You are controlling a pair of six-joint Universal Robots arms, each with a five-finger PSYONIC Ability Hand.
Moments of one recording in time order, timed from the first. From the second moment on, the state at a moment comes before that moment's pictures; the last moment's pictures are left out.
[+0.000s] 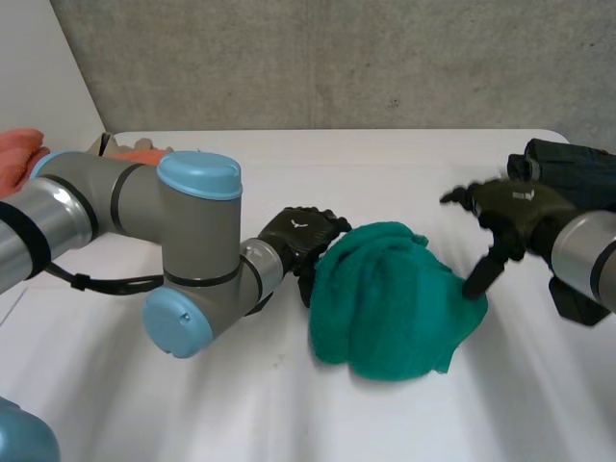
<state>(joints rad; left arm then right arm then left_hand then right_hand) 4.06 -2.37 -0.98 2.94 -1.42 3.31 1.84 -1.39 1.48 0.39 1.38 2.95 0.19 0.20 0.21 0.20 0.05 0.22 0.21 0.21 0.21 0.05</state>
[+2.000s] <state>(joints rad) 4.66 -1.91 -1.44 3.05 -1.20 3.60 2.27 -0.44 0.43 0.40 1.34 2.65 0.24 0.23 0.23 0.22 0.05 1.14 1.17 1.18 1.19 0.99</state>
